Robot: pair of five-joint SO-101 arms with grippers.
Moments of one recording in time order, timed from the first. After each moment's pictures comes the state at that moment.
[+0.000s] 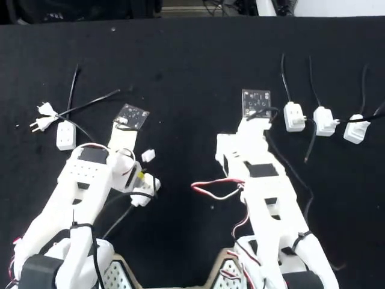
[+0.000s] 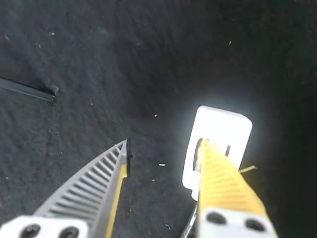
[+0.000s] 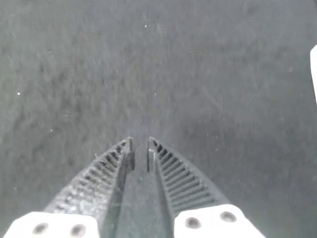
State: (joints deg) left arm 4.7 -29.1 55.3 54.2 -14.5; right arm -5.3 -34.2 68.1 23.0 -8.2
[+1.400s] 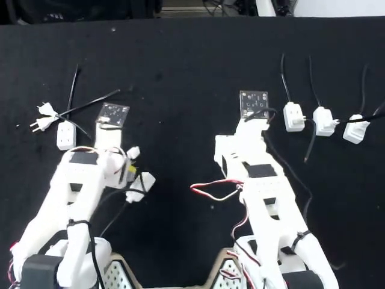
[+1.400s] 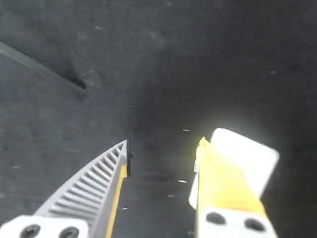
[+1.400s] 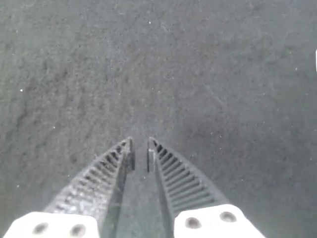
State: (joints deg) left arm -1.1 -29.0 58.8 47.3 -9.5; right arm -6.0 -34.2 68.4 23.0 -8.2
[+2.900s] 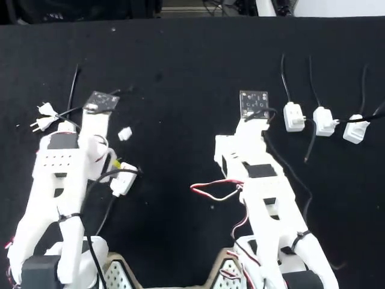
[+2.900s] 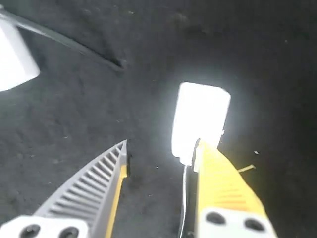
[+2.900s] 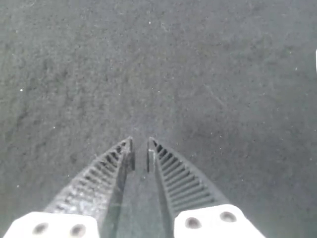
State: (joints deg) left arm -8.1 -28.9 44.4 67.6 -20.2; right arm -6.0 -34.2 68.4 23.0 -8.3
